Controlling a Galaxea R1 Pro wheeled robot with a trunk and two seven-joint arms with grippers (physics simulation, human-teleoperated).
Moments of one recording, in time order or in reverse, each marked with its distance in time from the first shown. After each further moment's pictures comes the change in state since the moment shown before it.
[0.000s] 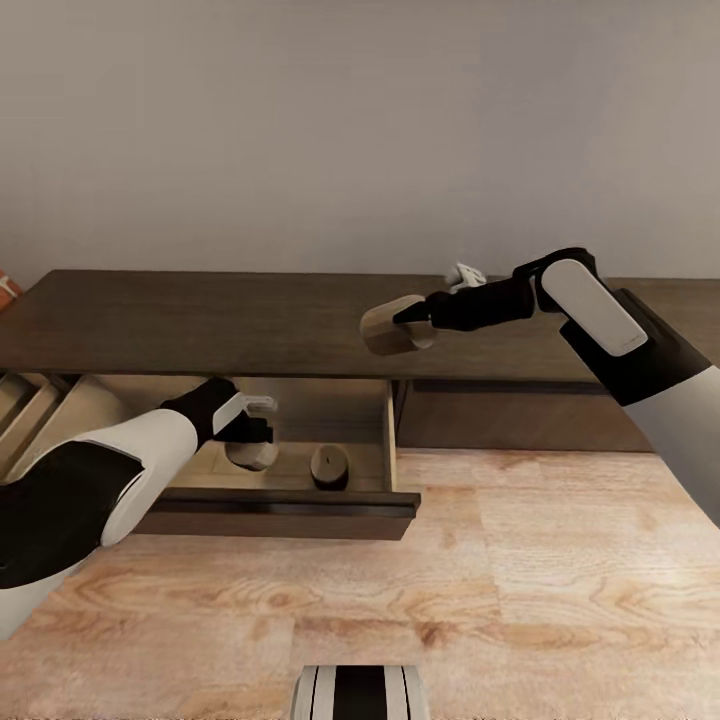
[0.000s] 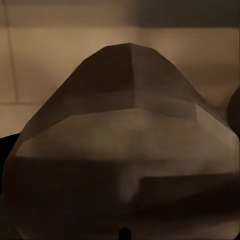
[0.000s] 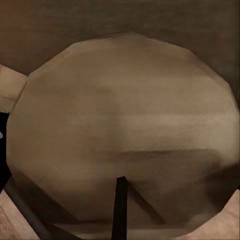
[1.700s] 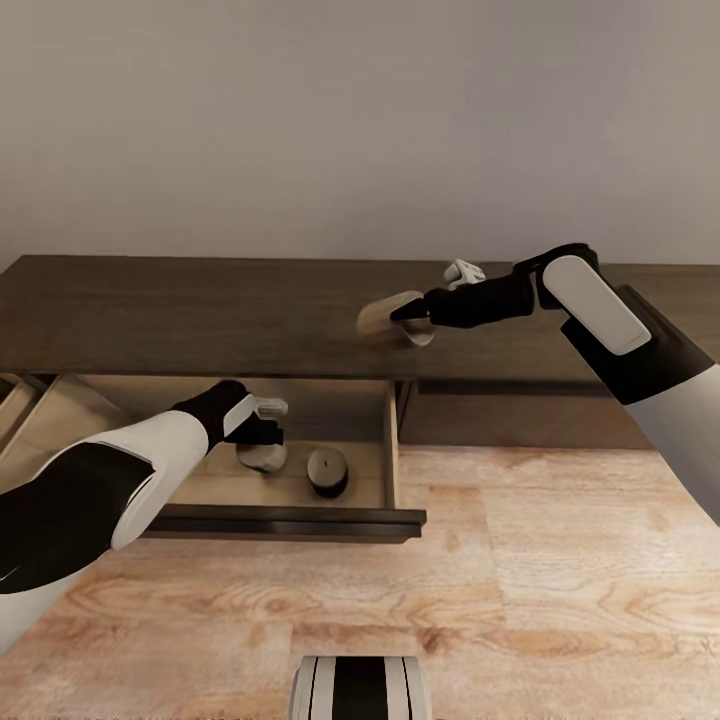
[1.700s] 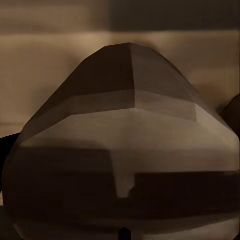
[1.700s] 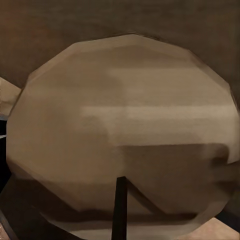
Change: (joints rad) left arm 0.005 -0.035 0.000 0.003 0.005 -0.002 0.002; right arm -0.005 0.000 -0.001 -0.023 -0.006 0.000 -0.001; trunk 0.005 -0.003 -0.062
